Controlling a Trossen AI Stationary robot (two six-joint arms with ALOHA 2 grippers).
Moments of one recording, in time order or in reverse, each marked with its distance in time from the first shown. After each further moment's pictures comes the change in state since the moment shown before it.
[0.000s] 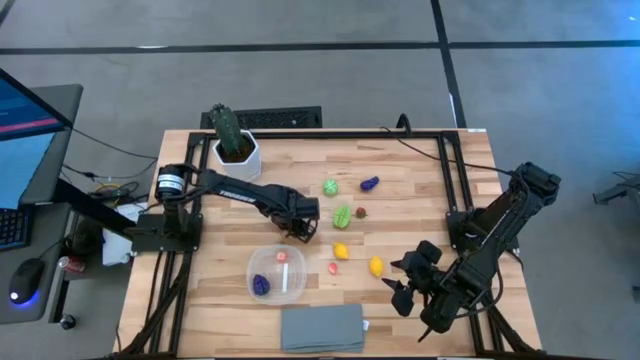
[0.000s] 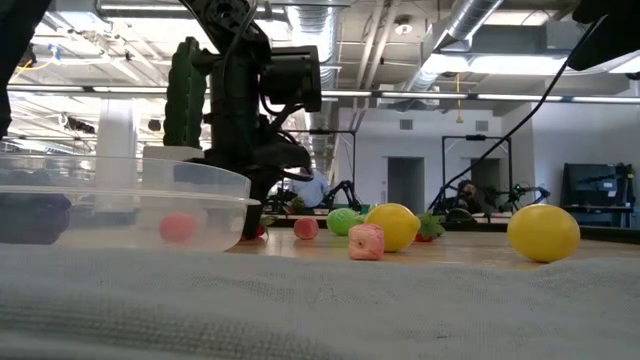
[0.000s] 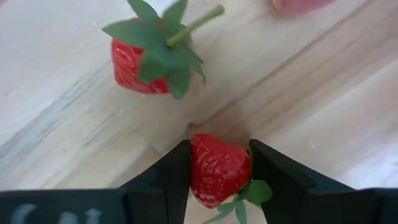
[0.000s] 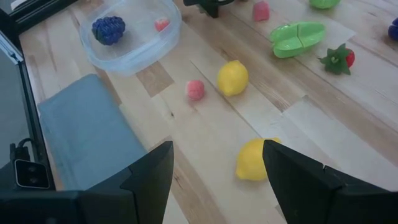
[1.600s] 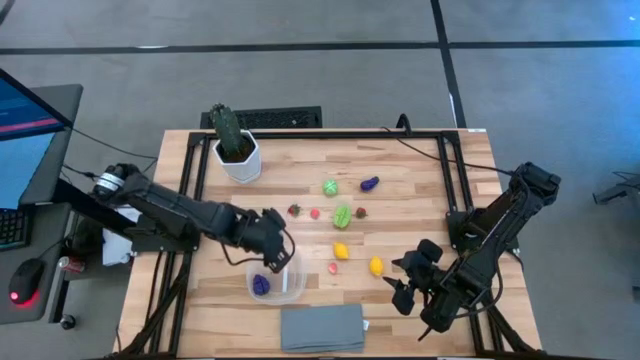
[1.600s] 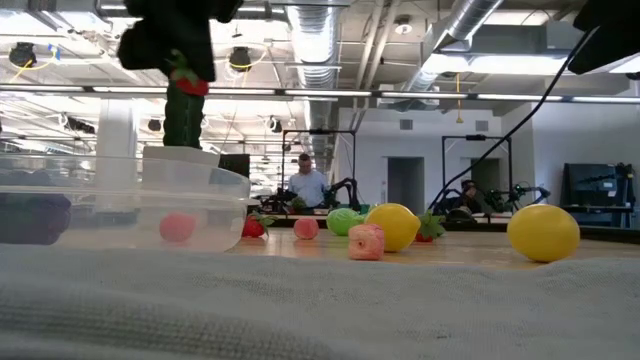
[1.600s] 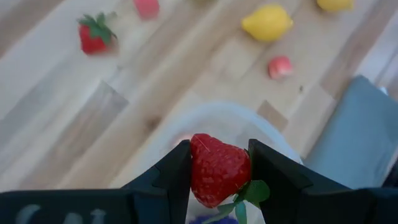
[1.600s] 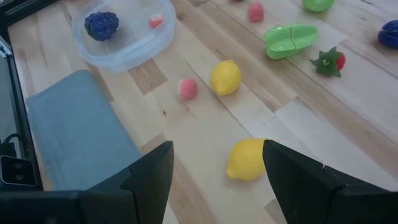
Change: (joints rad) left arm -0.377 -0.447 -0.017 -0.122 -0.191 -0.130; right arm 0.000 0.000 0.000 -0.031 0.000 -0.009
